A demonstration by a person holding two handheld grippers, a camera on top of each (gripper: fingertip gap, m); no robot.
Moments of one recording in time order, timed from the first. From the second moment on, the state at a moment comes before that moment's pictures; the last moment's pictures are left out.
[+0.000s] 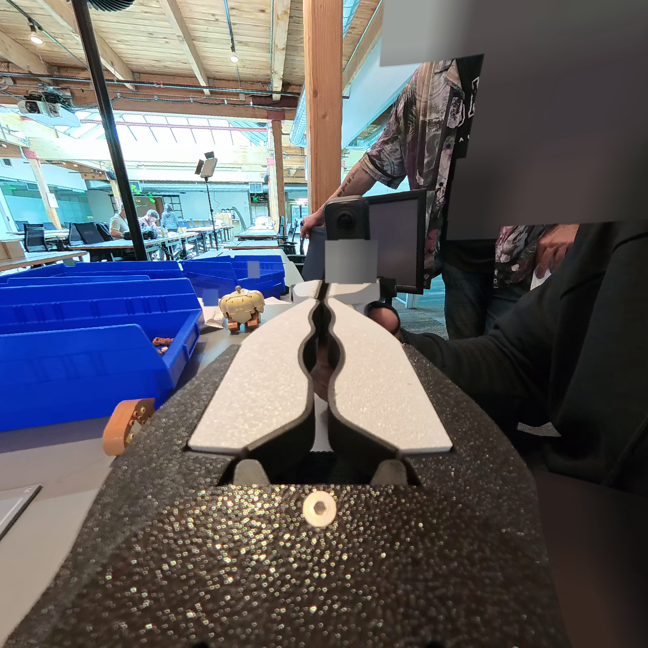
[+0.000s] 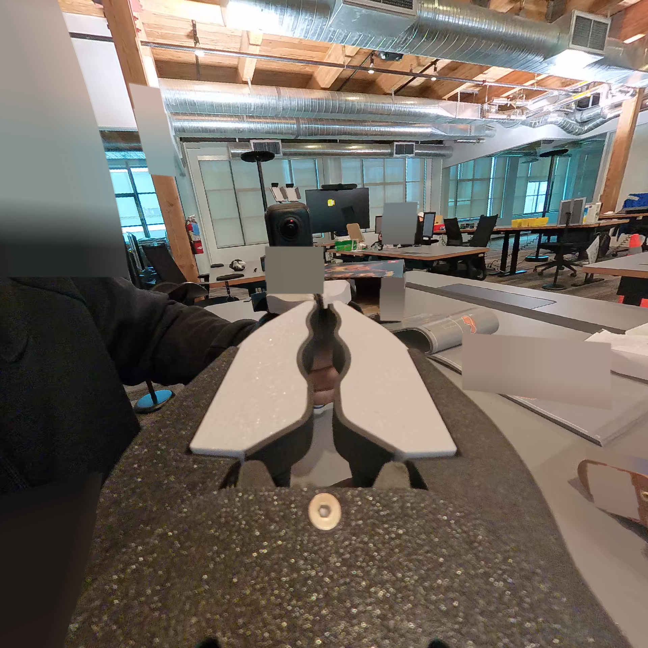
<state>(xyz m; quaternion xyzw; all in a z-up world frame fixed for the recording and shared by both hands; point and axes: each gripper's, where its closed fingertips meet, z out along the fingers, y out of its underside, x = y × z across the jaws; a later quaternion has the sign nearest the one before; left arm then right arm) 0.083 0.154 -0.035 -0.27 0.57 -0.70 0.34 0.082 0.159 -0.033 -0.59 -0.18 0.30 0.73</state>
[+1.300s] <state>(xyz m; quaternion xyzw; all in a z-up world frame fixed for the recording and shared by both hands) 0.087 0.177 -0.025 -0.31 0.50 -0.74 0.34 0.147 0.133 0.010 -0.44 -0.04 0.41 0.80</state>
